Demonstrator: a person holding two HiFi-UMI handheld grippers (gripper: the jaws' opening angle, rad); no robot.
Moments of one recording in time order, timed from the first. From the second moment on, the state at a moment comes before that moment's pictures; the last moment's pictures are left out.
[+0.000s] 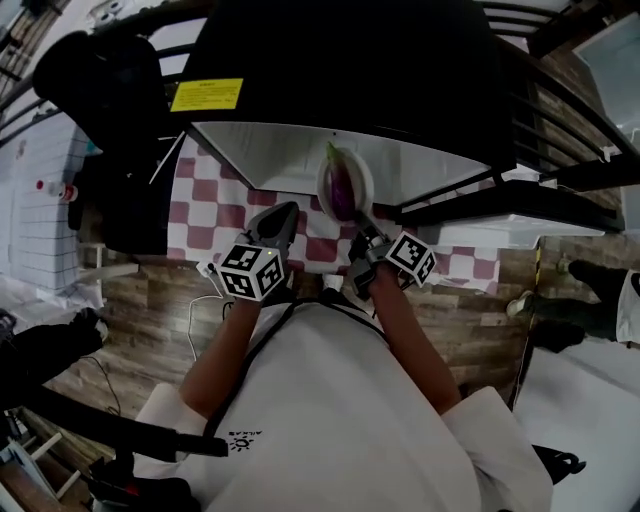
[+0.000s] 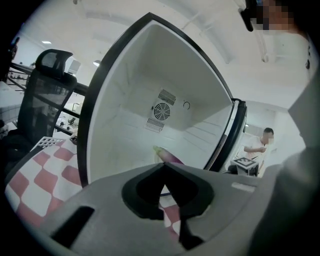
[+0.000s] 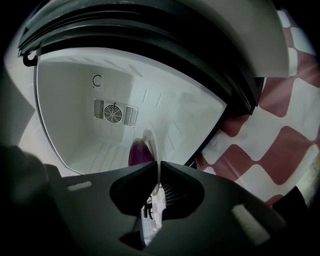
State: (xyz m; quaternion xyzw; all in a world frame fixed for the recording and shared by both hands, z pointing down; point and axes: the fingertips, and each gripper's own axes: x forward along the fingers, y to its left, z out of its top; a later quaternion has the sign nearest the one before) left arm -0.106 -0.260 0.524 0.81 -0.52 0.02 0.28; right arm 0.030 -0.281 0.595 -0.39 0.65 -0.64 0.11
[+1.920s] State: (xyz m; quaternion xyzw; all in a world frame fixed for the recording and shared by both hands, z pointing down) left arm -0.065 -0.309 0.577 0.89 -0.37 0.14 0.22; right arm 0.034 -0.366 0.673 -0.55 0.53 -0.62 0.18
